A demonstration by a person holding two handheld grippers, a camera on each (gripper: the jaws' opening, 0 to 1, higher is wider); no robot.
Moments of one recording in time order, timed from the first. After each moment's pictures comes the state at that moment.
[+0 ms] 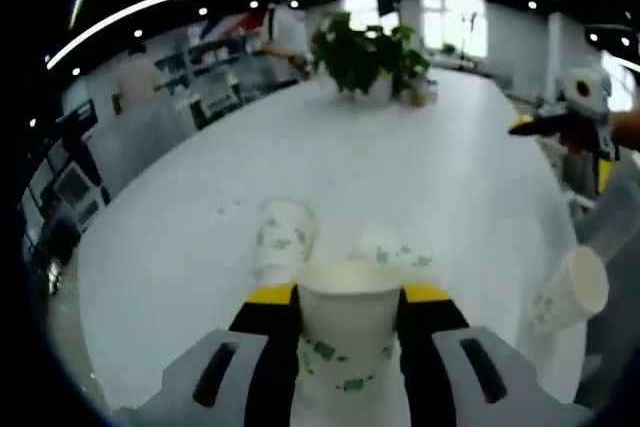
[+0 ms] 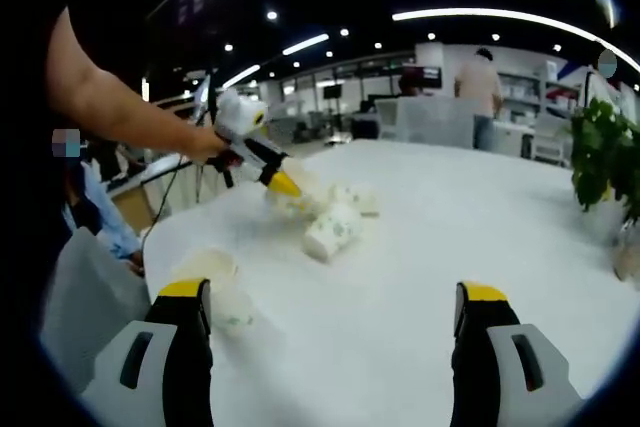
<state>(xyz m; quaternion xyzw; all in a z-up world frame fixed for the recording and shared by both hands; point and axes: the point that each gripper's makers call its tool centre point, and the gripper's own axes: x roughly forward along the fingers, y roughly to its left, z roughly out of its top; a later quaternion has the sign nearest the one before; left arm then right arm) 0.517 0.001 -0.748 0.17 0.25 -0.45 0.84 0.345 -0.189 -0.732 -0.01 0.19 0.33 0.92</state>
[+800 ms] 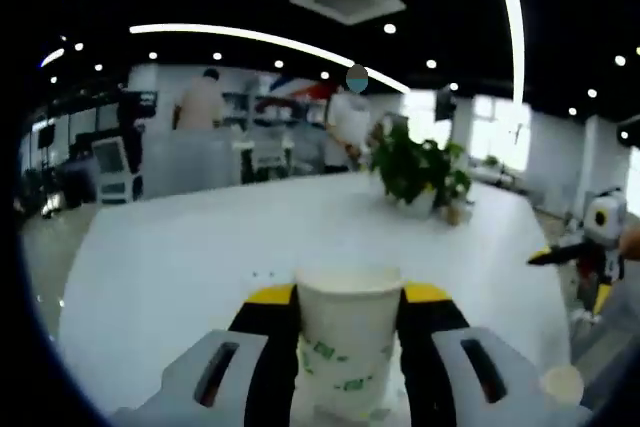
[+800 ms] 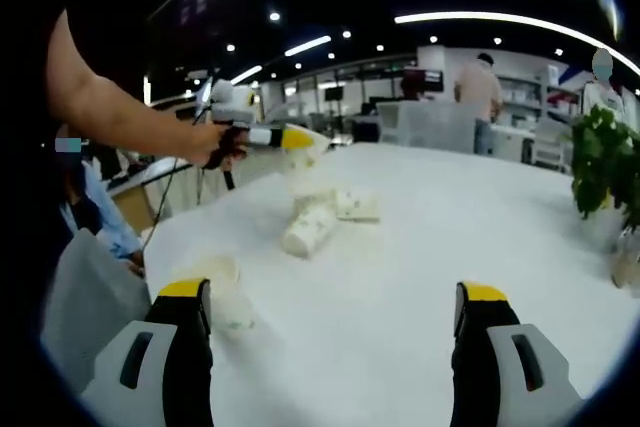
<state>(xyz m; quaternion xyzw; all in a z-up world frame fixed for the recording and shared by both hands) 0.546 0.004 -0.667 -0.03 0.12 -0.40 0.91 0.347 -0.186 -0.726 -0.02 0.19 0.34 0.92</state>
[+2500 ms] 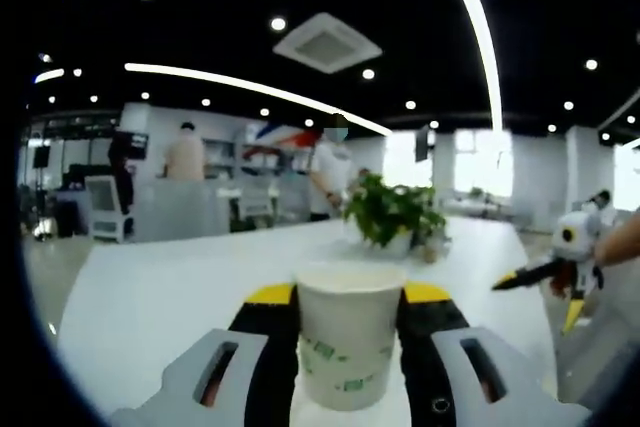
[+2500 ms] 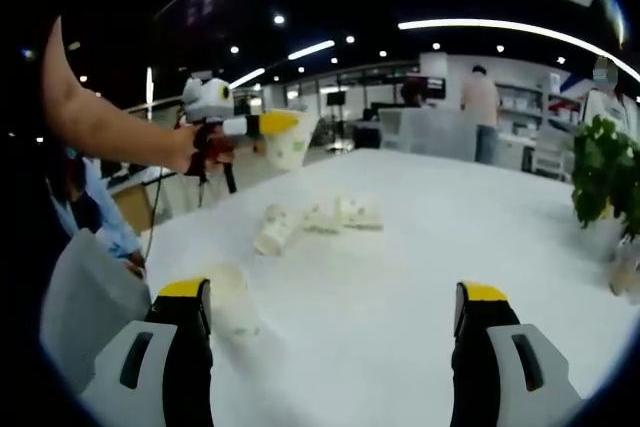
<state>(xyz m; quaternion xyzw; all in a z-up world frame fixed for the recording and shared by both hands) 0.487 -0.006 -0.626 -0.03 0.03 -0.43 0.90 0.342 -0.177 -0.718 -0.03 0.18 0.34 0.92</state>
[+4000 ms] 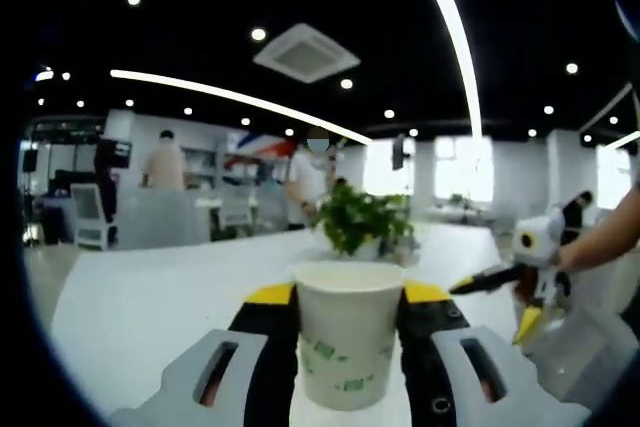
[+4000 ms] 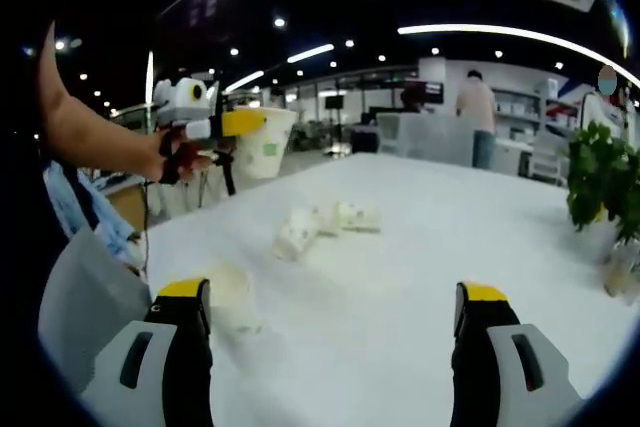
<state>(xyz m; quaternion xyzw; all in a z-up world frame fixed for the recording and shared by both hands) 0.420 -0.028 -0.611 -0.04 0.01 -0.47 0.88 0.335 -0.180 -0.714 -0.03 0.17 0.33 0.93</state>
